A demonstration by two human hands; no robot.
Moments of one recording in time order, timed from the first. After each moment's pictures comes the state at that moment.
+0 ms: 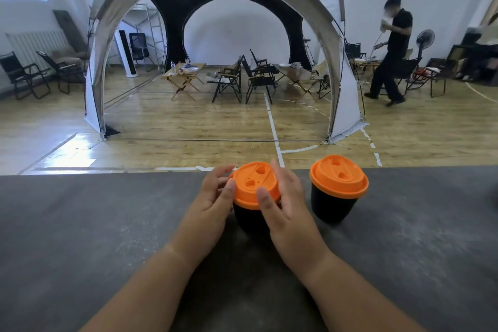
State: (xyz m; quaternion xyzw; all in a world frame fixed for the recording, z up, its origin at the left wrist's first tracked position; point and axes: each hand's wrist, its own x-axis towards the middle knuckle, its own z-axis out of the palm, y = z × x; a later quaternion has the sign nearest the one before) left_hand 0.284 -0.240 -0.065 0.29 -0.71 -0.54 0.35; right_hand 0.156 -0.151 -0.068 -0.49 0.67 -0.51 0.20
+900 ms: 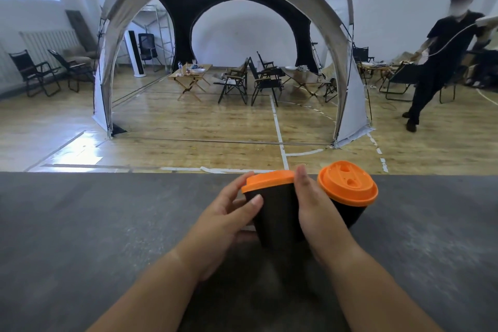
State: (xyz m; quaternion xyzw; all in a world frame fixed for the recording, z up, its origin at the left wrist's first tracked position) left_hand 0.282 -0.224 -0.057 0.25 -0.55 -0.74 0.30; right_hand 0.137 -0.151 -0.048 -0.39 0.57 -0.63 0.36
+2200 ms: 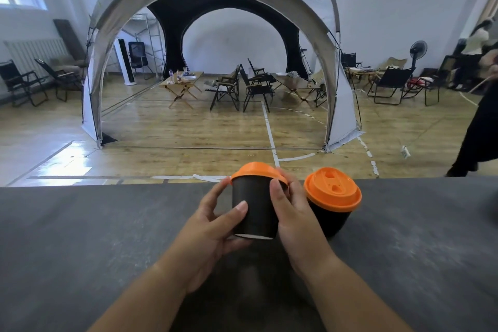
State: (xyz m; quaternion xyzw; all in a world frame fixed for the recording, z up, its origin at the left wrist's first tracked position) left_hand 0.278 -0.227 -0.056 0.27 -0.49 -0.77 0.31; right_hand 0.144 -0.158 -0.062 -0.35 0.51 -0.70 0.37
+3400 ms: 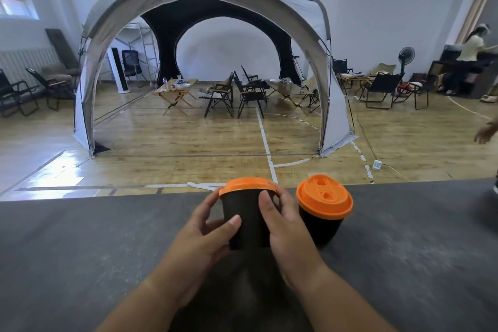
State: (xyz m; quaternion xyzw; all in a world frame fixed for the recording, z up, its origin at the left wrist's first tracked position) left_hand 0.278 -0.226 -0.057 0.28 -0.54 -0.73 0.31; right_hand 0.143 -0.159 -0.066 -0.35 0.50 -0.69 0.39
